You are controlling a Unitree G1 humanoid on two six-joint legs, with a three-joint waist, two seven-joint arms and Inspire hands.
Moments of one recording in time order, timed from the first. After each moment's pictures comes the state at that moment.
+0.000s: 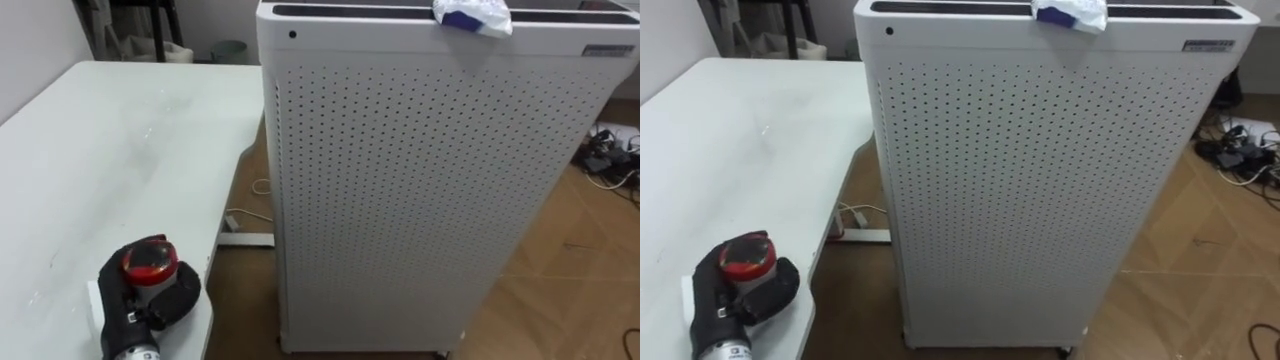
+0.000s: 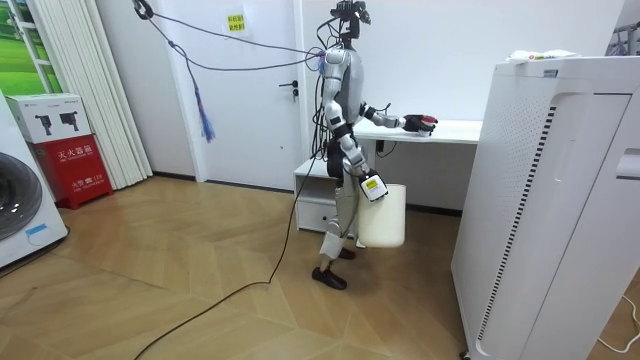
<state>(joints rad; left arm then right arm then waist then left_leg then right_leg) -0.06 0.20 -0.13 0.51 -0.12 -0.31 0.66 0.08 -0.21 0.26 0.93 0.04 -0.08 0.10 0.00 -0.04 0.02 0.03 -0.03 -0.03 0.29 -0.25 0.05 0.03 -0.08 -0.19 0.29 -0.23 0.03</state>
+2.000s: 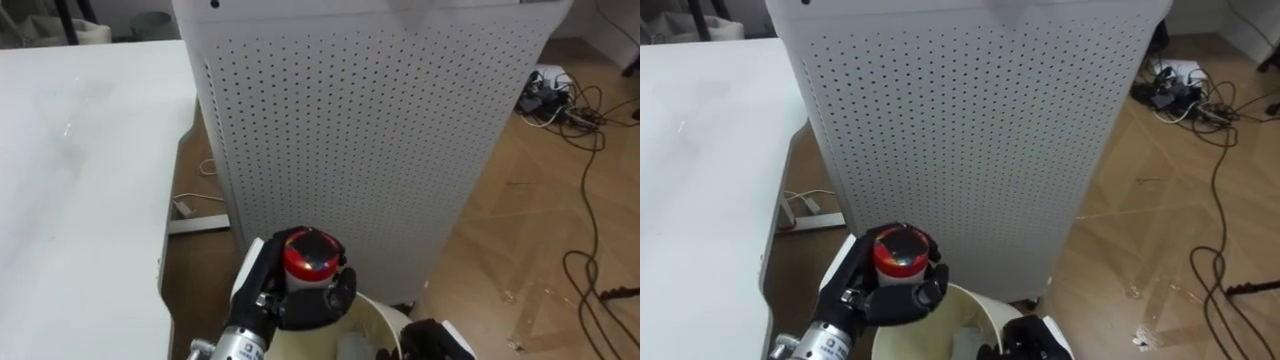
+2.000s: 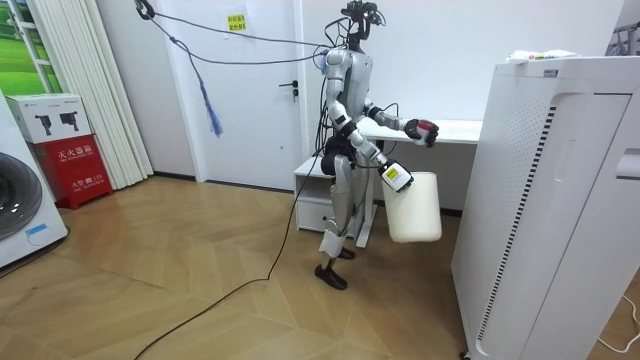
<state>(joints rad) -0.04 0.18 -0.38 0.26 -0.14 -0.27 0.04 -0.12 -0.21 0.26 0.76 0.05 -0.12 0.00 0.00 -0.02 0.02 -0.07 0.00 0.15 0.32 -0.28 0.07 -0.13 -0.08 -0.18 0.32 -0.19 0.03</state>
